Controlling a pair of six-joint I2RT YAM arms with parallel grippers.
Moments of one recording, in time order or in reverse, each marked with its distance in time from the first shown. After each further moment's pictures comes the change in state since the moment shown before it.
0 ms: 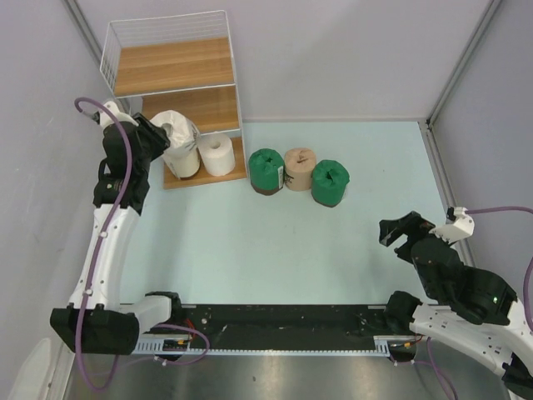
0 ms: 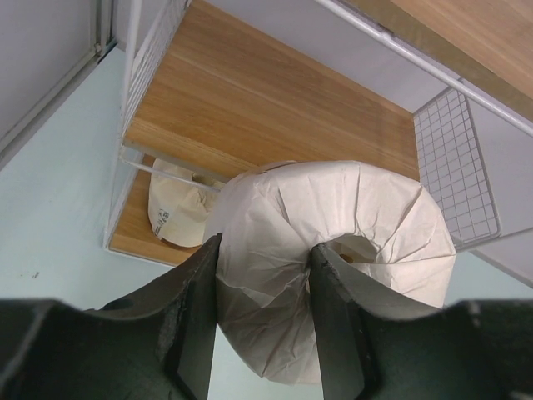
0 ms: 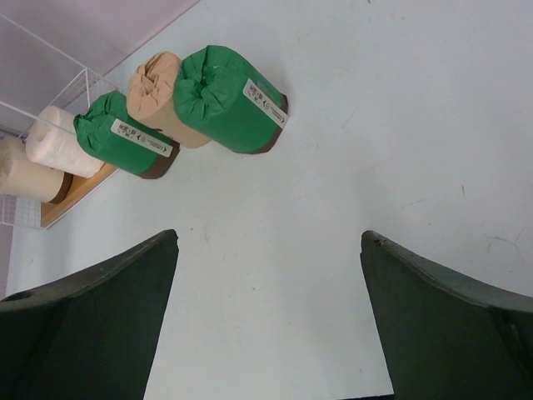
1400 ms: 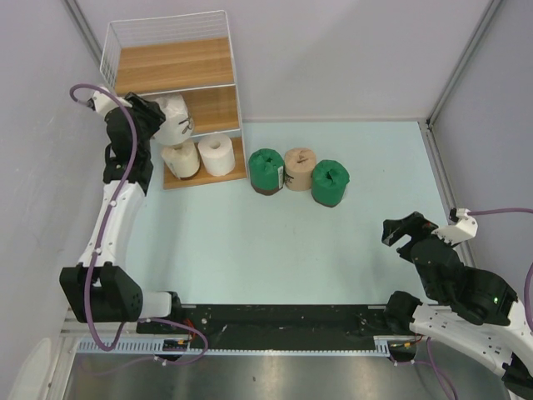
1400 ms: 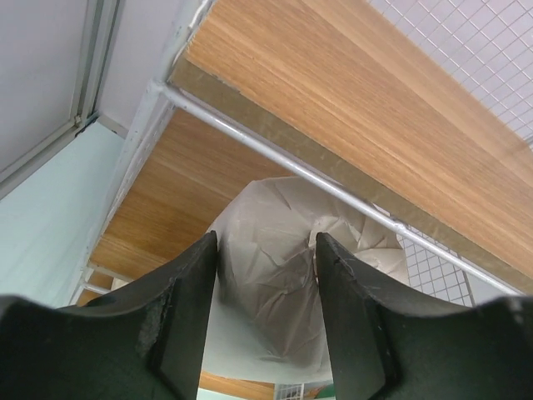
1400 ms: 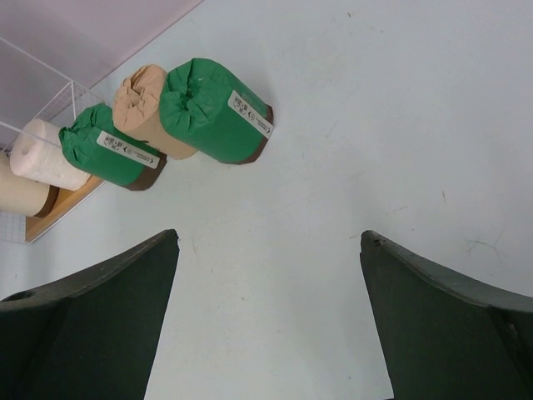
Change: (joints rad) left arm 0.075 0.212 0.032 0.348 -0.011 -0.063; right arm 0.001 -0.009 0.000 -0.029 0.045 0.007
